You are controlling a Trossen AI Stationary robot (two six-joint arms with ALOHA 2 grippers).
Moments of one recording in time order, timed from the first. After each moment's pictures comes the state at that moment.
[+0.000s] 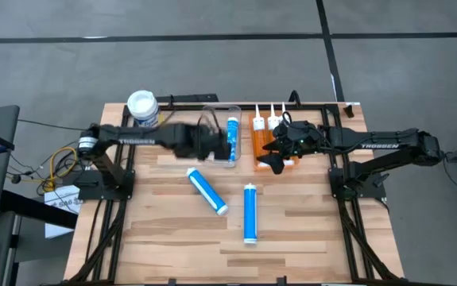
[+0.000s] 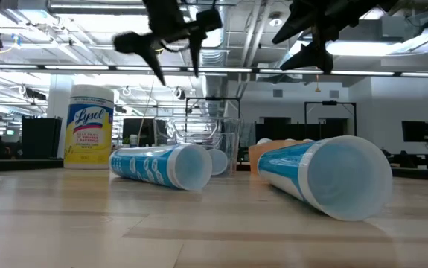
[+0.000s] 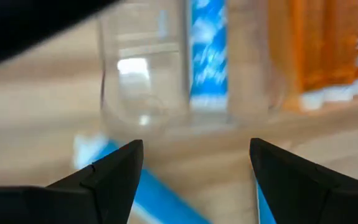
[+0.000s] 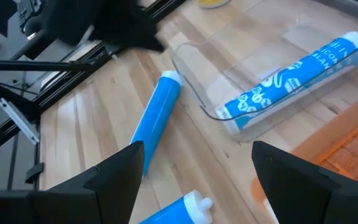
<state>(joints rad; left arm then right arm) 0.05 1.71 1.59 -1.08 -0.28 -1.38 -0.12 1.13 0.89 -0.36 -0.03 0.50</state>
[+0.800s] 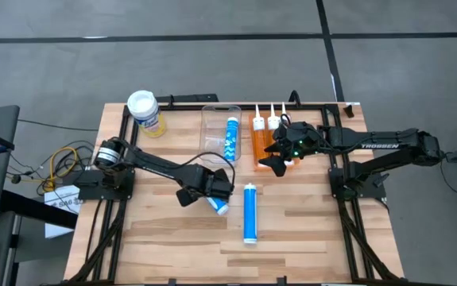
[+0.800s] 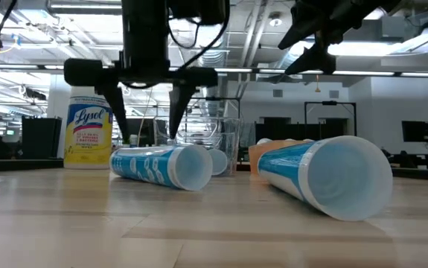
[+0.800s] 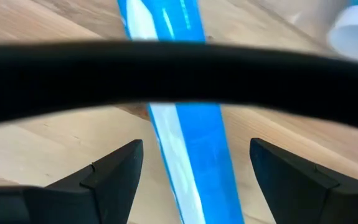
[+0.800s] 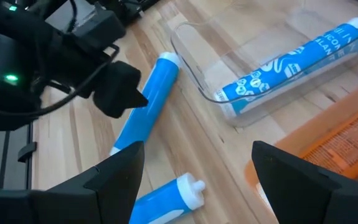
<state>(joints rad) -0.18 1.92 1.44 -1.06 -0.23 -2.24 -0.12 1.13 0.89 -0.42 -0.06 0.45</state>
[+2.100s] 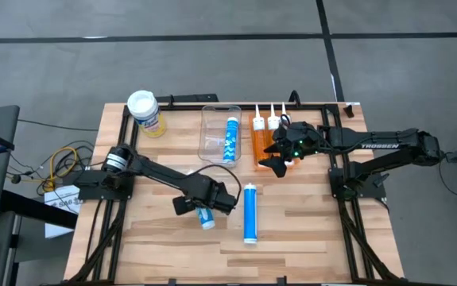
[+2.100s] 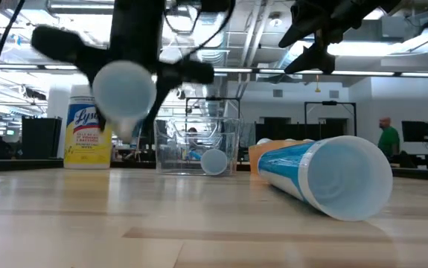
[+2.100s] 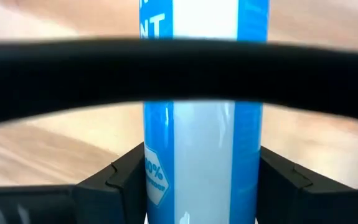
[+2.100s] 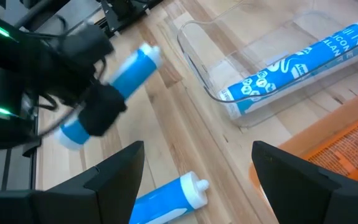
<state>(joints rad) -0.26 2.01 1.59 -1.27 -0.10 -2.21 -0.12 1.13 0.89 -0.41 -0.08 0.43</state>
